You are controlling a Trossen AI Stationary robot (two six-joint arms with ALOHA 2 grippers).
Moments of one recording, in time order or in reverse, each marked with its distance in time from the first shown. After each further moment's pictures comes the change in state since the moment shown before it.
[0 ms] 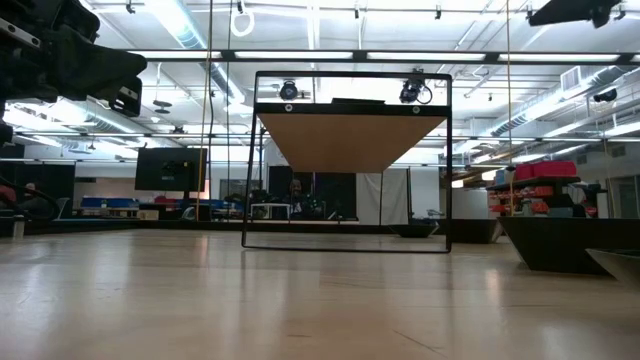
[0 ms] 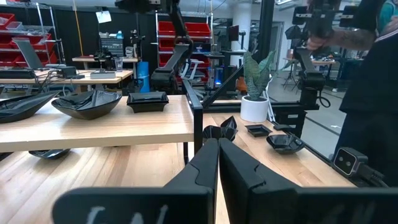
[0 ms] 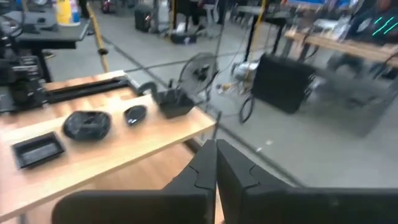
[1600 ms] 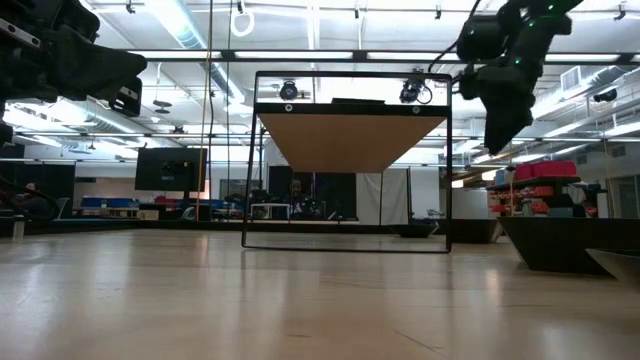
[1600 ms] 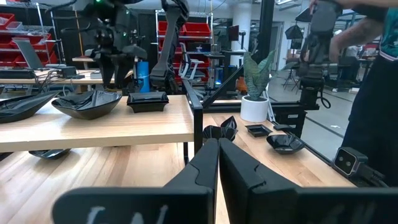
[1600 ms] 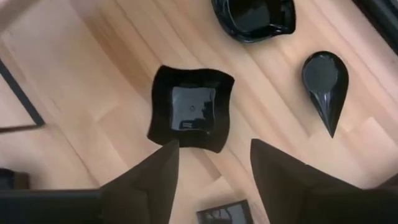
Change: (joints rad) left arm 0.000 0.000 0.000 0.000 0.000 0.000; right arm -0.288 0.765 0.000 -0.194 -0.410 0.038
